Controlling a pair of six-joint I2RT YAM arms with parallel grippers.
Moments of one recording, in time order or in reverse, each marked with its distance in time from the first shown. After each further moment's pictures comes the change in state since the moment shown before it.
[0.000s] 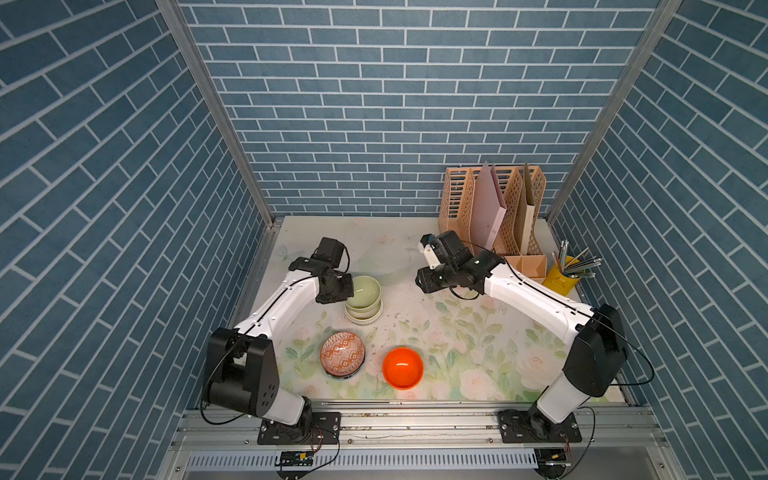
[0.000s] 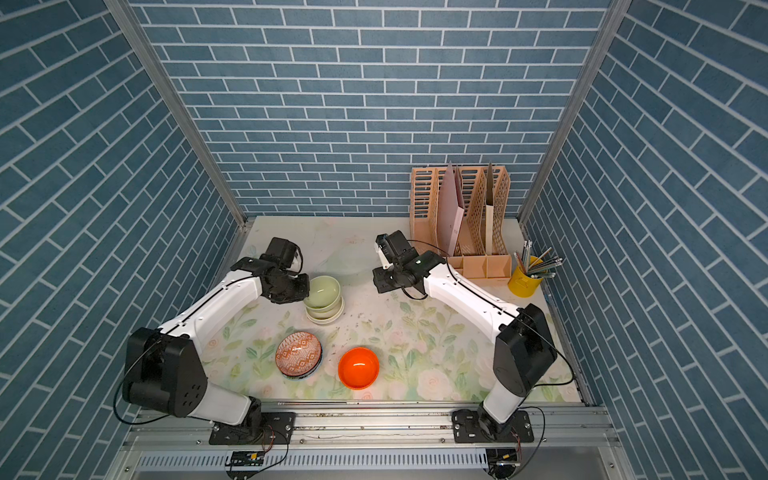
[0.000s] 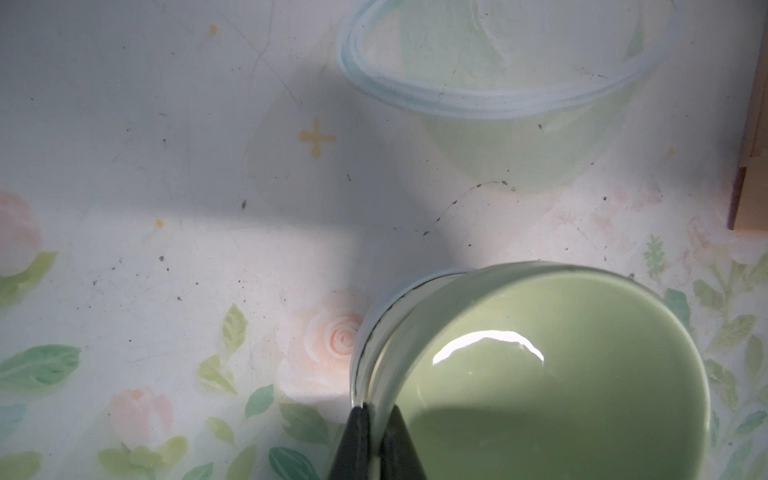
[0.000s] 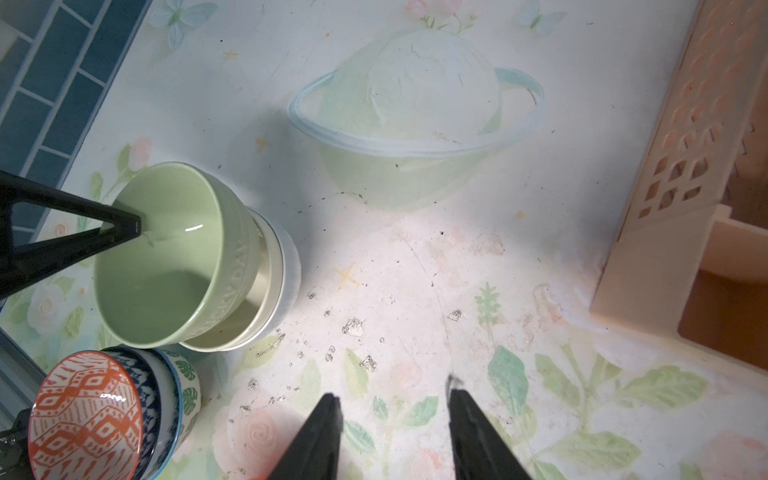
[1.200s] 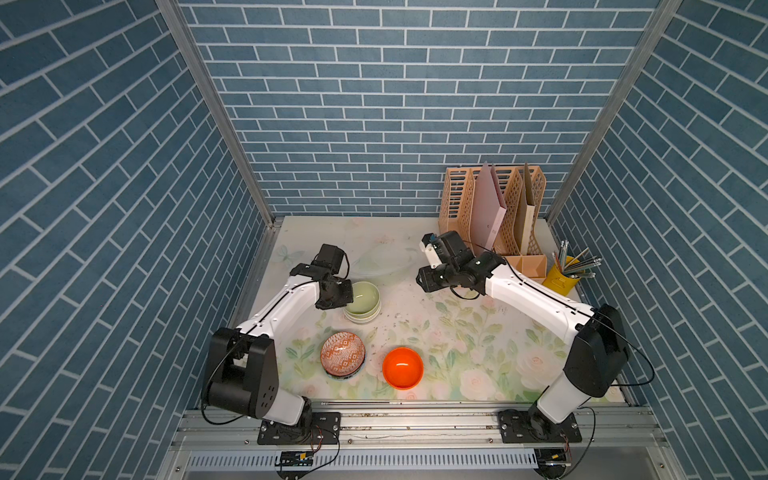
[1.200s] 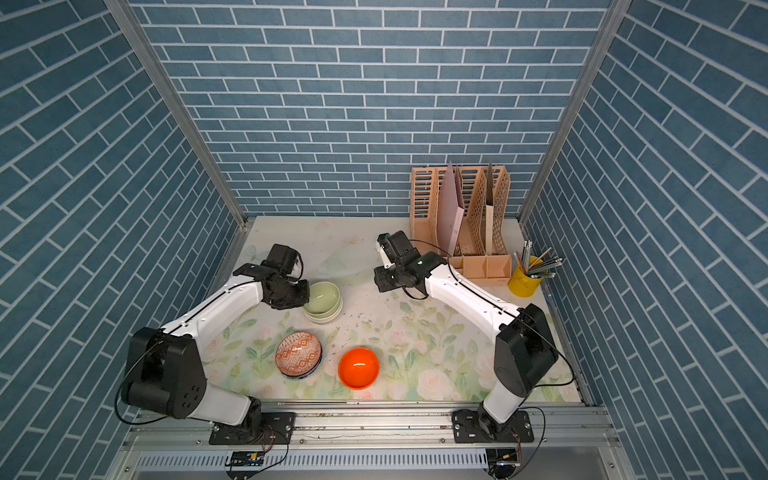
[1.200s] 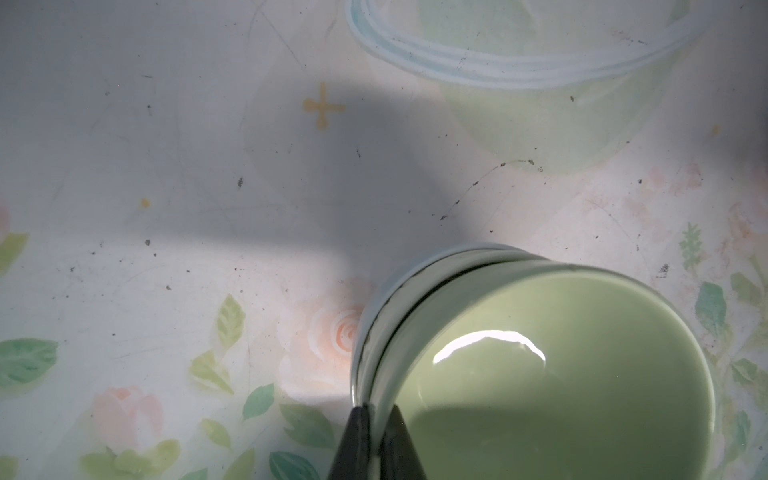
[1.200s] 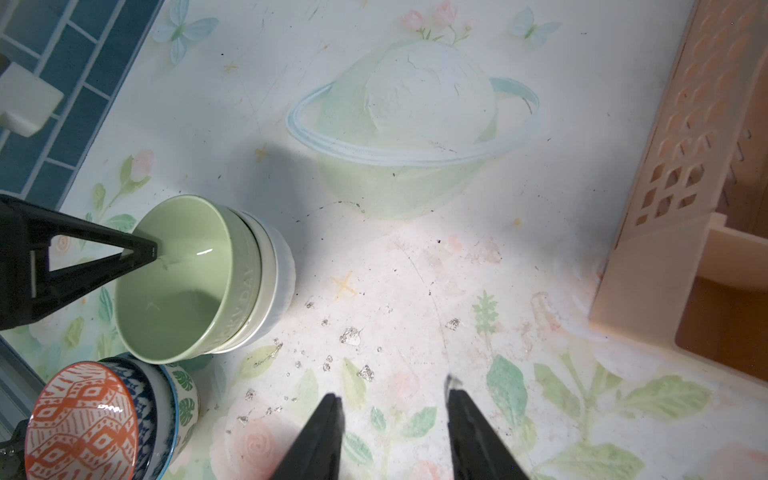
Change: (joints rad) left arm 0.002 -0.016 -0.072 0.050 -0.006 0.000; right arm -0.006 -0.002 -0.024 0.040 -0.005 0.000
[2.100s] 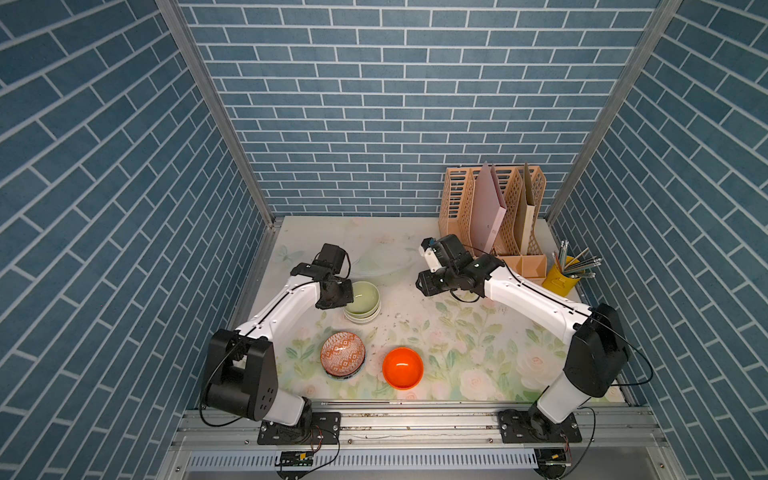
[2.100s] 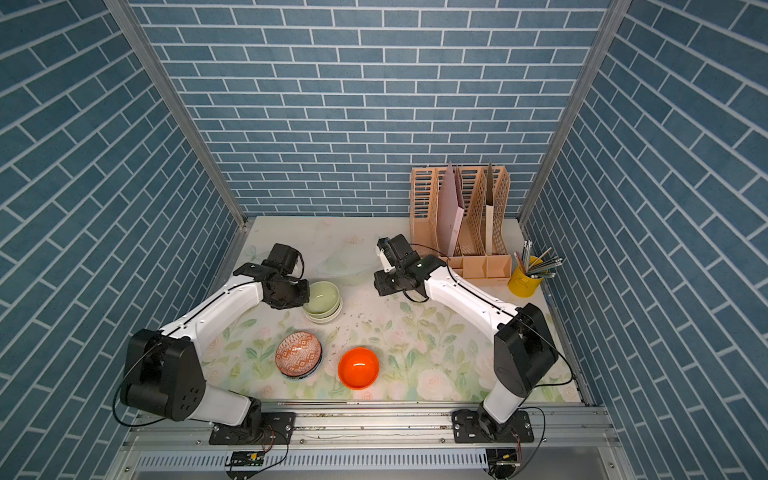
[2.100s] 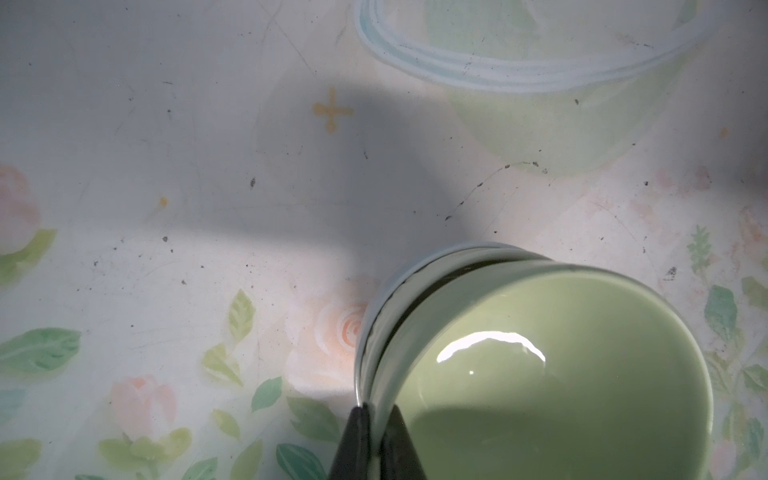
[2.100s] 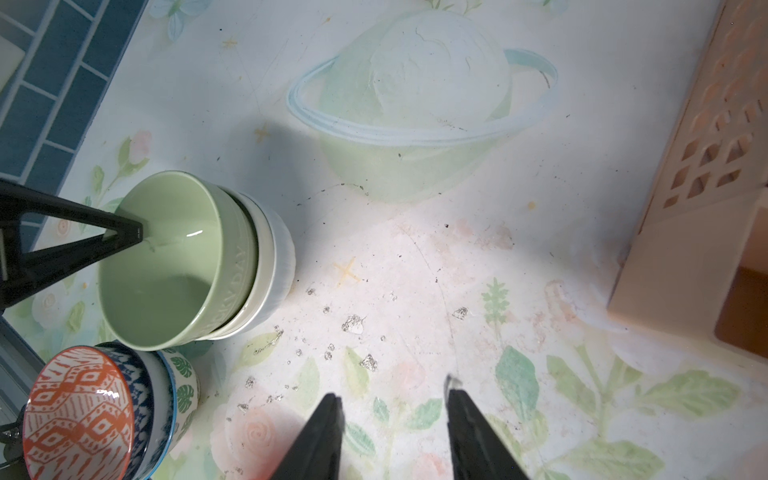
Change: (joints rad) left arm -0.020 -0.007 0.015 -0.026 -0.032 -0.014; right arm -0.001 0.000 -0.037 0.014 -0.029 0.000
